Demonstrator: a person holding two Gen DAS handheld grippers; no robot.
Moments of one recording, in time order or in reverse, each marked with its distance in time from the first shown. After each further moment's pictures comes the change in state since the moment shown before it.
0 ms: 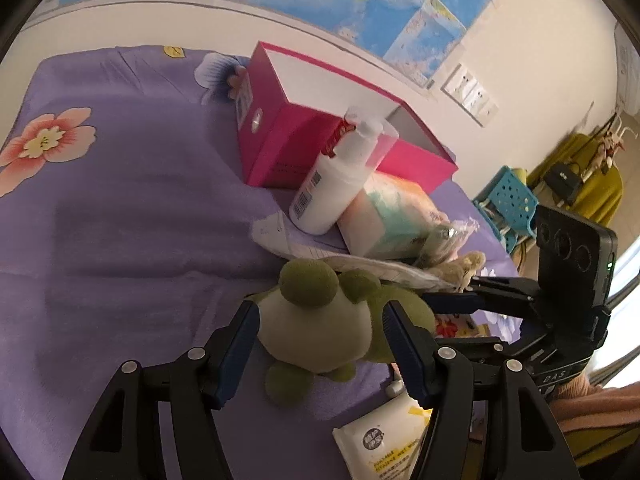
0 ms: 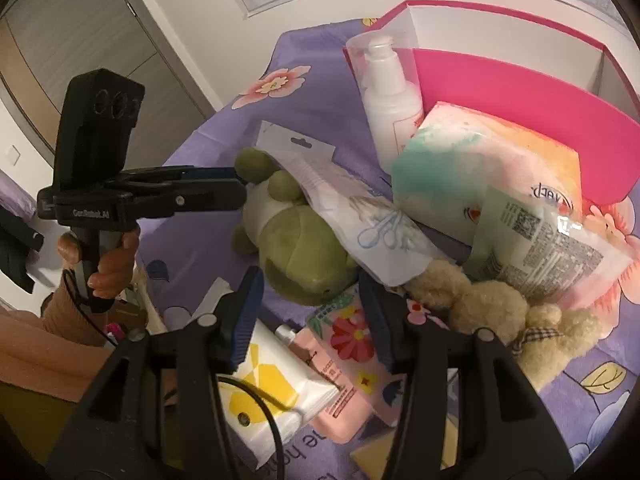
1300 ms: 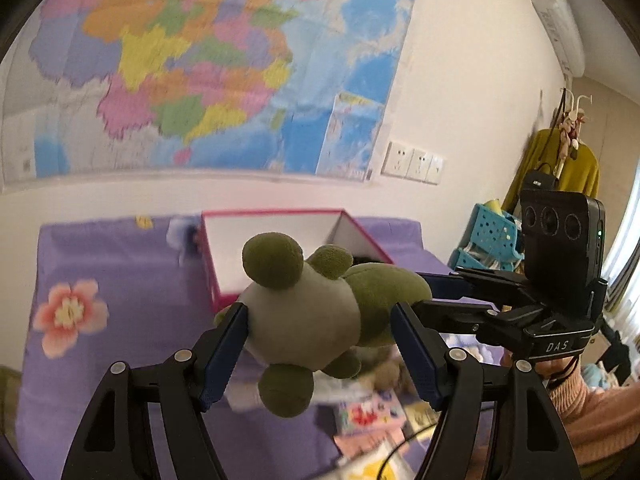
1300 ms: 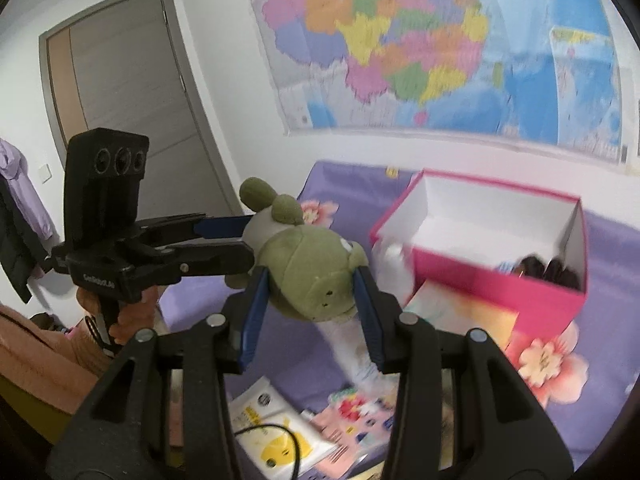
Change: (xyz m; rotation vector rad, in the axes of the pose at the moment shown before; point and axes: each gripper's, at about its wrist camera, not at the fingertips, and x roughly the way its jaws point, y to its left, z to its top) left arm -0.091 -0.106 0.060 0.256 -0.317 0.062; right arm -0.124 0.033 0.051 -0.129 -0.413 0.023
